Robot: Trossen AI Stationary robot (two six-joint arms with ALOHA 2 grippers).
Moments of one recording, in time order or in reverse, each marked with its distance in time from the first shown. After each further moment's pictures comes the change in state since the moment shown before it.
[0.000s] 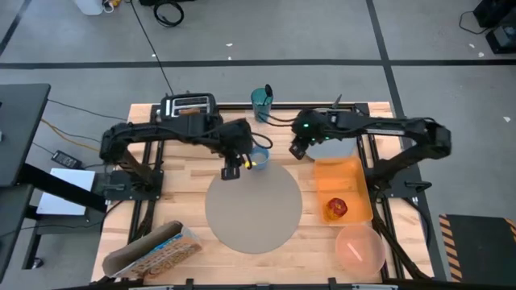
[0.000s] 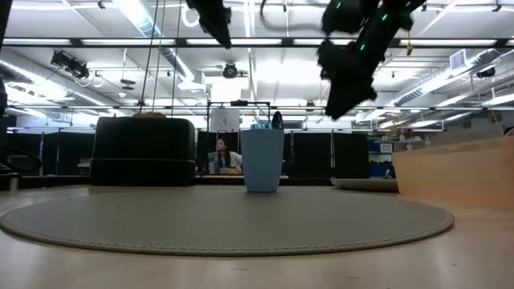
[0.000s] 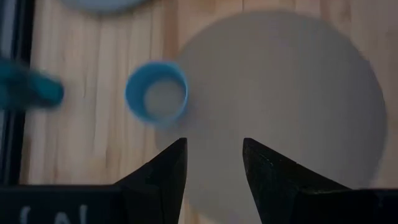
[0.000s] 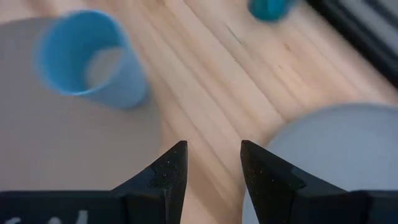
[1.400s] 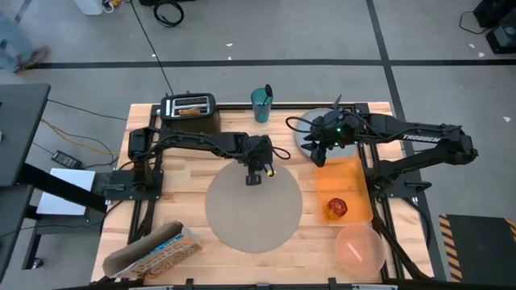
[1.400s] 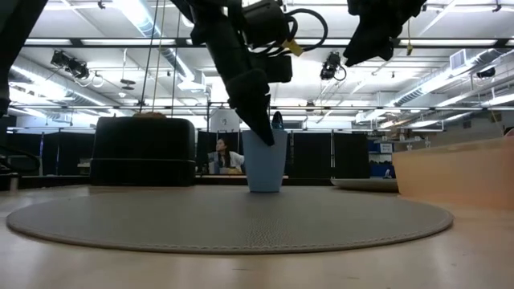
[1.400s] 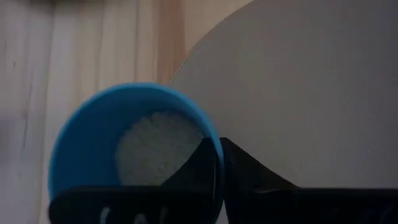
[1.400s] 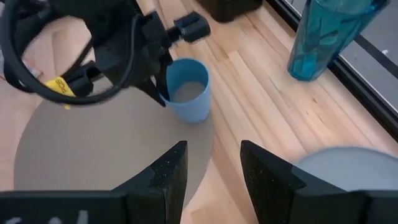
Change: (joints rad) left arm 0.056 0.267 -0.265 0.532 -0.002 0.083; right arm 0.137 -0.279 0.000 -0.068 -0.023 -0.039
